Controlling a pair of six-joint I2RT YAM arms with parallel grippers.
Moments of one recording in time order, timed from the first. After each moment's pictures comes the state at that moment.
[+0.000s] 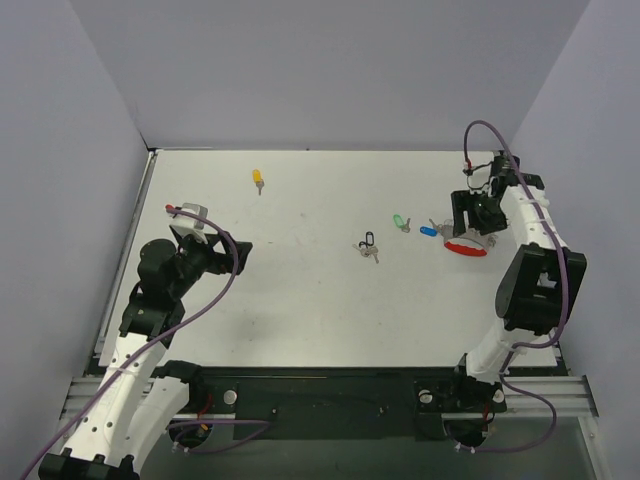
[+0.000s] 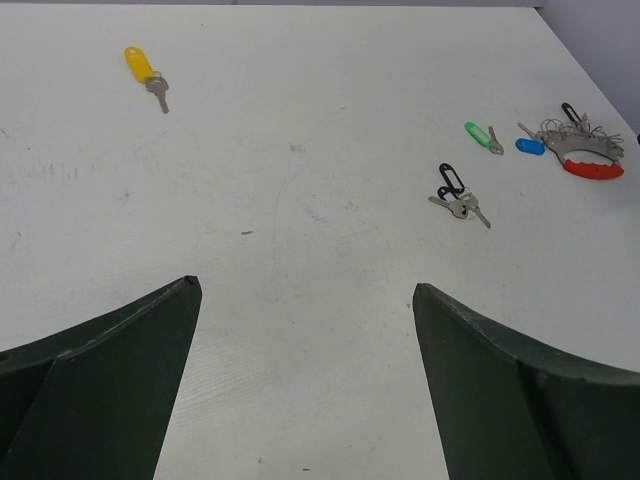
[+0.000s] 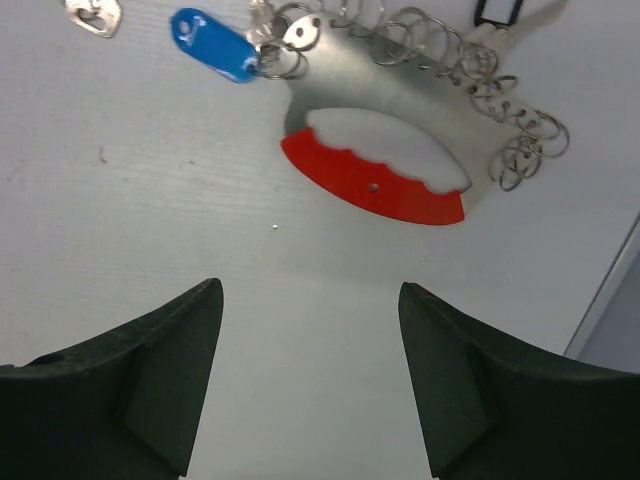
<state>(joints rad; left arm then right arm) -0.19 0.70 0.64 -0.14 0.25 -0.24 -0.15 1.74 1.43 -0.86 -0.16 -0.29</state>
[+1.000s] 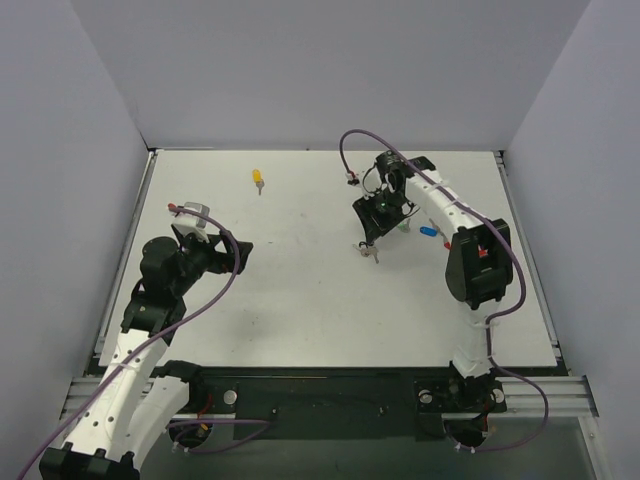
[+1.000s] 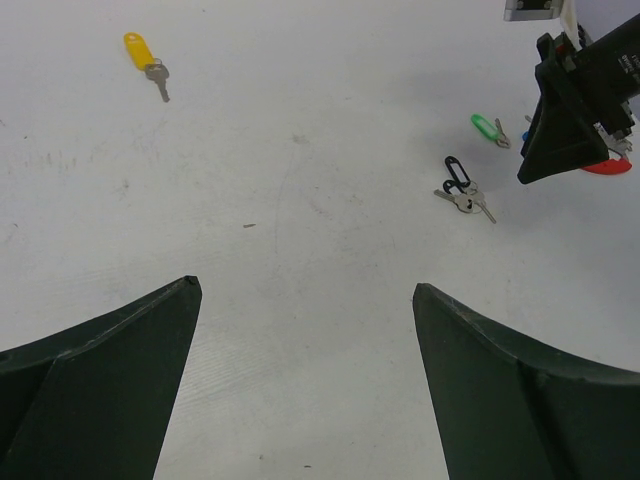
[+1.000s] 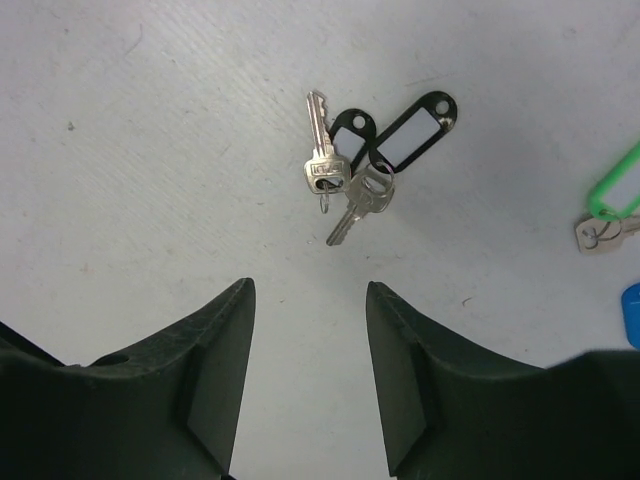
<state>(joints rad) -0.19 0.72 0.64 -0.14 0.25 -0.24 0.35 2.01 1.74 -1.01 -0.28 -0.33</state>
